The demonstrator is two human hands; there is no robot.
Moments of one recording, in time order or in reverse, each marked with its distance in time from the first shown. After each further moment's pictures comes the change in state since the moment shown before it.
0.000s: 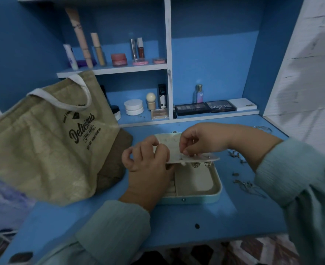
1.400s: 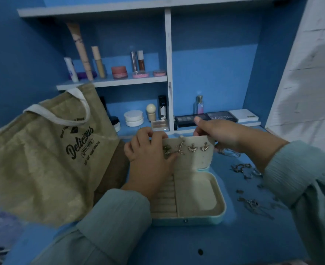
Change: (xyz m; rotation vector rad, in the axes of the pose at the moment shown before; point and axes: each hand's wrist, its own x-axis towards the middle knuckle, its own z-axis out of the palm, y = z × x) left_hand 0.053 -0.005 0.018 -0.153 -0.417 -0.263; right_hand 0.013 0.028 -0.026 0.482 0.290 0.194
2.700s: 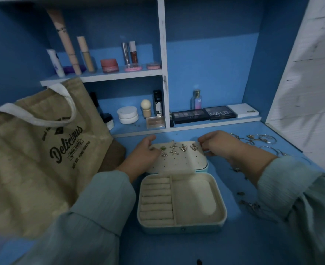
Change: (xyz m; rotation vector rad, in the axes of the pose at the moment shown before) left_hand 0.035 -0.033 0.045 -0.646 -0.698 -0.427; right_hand 0.033 0.045 0.021 -0.004 0.169 0.179
